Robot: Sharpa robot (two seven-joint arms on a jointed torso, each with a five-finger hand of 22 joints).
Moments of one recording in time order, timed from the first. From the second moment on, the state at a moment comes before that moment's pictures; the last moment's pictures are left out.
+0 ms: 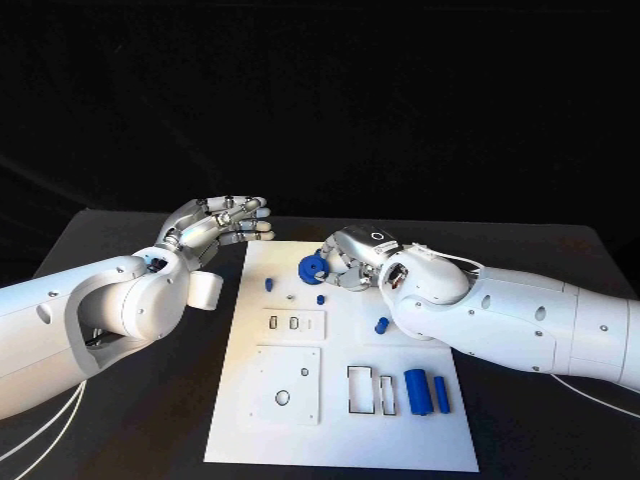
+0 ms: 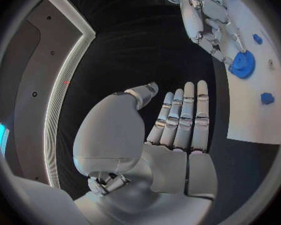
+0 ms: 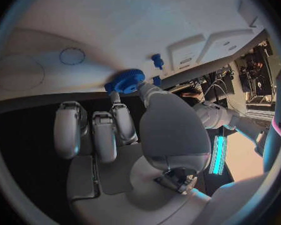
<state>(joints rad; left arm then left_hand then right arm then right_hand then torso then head) 1.24 -0.92 0.01 1.61 0.00 -0.32 0.38 1.29 -0.15 0.57 0.09 0.06 0.80 0.20 0.31 0.20 1.01 0.19 0.10 0.07 0.97 0.13 0.36 0.32 0.17 0.91 0.23 0.37 0.12 1.26 -0.57 -0.12 1.40 -1.67 -0.44 -0.28 1.20 -0.15 0.30 0.29 0.17 0.93 0.15 0.16 0.39 1.39 0.06 1.34 1.31 1.47 0.00 1.54 1.31 0.07 1.40 0.10 1.37 1.31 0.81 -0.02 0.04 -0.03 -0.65</state>
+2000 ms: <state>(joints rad) 1.24 -0.93 0.01 1.59 0.00 -0.32 0.38 1.29 -0.14 0.57 0.09 0.06 0.80 0.21 0.31 0.20 1.01 0.19 0.10 0.07 0.97 0.13 0.36 0.32 0.17 0.91 0.23 0.37 0.12 1.26 -0.99 -0.13 1.44 -1.09 -0.45 0.11 1.44 -0.23 0.35 0.19 0.17 0.91 0.16 0.14 0.37 1.34 0.08 1.28 1.27 1.47 0.00 1.52 1.31 0.07 1.35 0.11 1.28 1.28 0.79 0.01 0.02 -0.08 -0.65</state>
